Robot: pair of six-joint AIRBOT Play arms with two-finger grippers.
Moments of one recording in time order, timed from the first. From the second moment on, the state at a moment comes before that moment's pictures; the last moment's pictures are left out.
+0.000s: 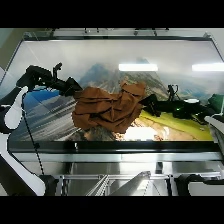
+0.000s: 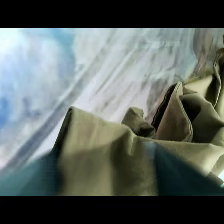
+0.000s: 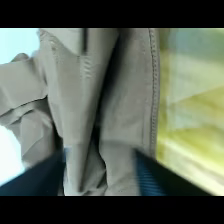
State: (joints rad) left arm 0.11 -2.03 1.68 -2.40 1.31 1.92; right arm -0.04 -1.56 0.78 -0.17 0.88 1.00
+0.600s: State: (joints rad) left arm 0.11 -2.03 1.68 -2.40 1.37 1.93; right arm -0.04 -1.63 0.78 -0.20 0.92 1.06
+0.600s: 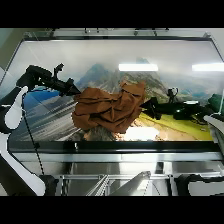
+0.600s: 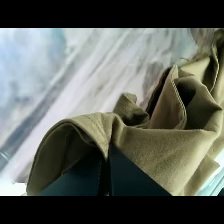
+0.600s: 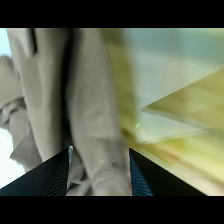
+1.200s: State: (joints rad) left arm 0.17 -1.70 1.68 -2.47 1.57 1.93; right arm -0.13 -1.36 0.82 0.26 1.24 0.74
